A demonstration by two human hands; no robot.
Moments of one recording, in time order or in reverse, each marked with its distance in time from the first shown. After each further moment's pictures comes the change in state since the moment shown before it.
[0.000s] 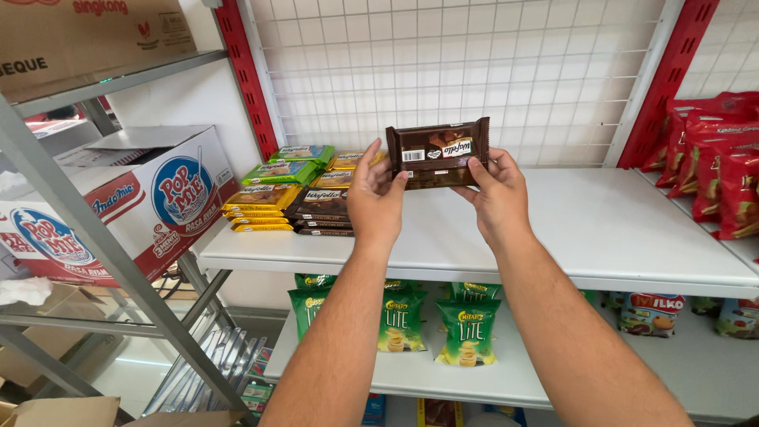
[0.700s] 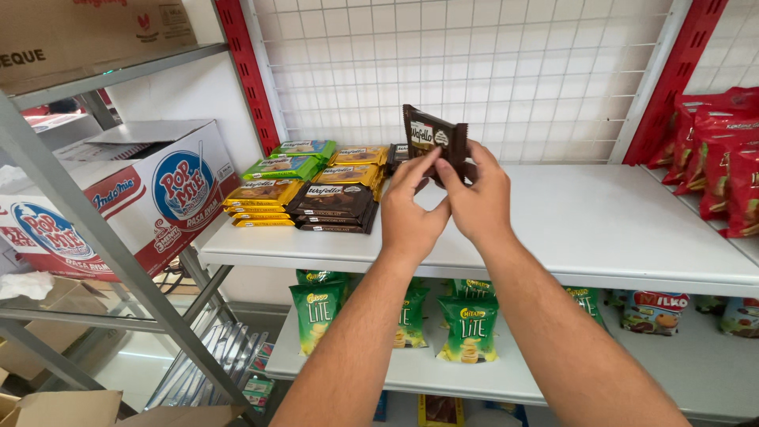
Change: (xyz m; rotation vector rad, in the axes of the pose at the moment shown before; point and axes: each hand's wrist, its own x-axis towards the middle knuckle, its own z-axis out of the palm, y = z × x) left_hand -0.031 0.018 0.020 0.218 -0.123 0.341; right_hand -0.021 -0.011 0.028 -0.530 -0.108 -0.324
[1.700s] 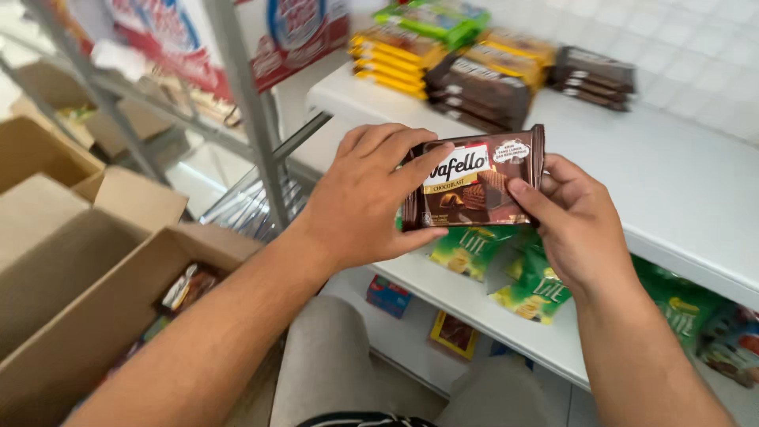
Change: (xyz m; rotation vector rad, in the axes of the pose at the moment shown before) left_hand -0.074 0.043 -0.231 0.915 -0.468 0.350; right_hand -0.099 -0.036 0.050 0.357 -0.569 0.566
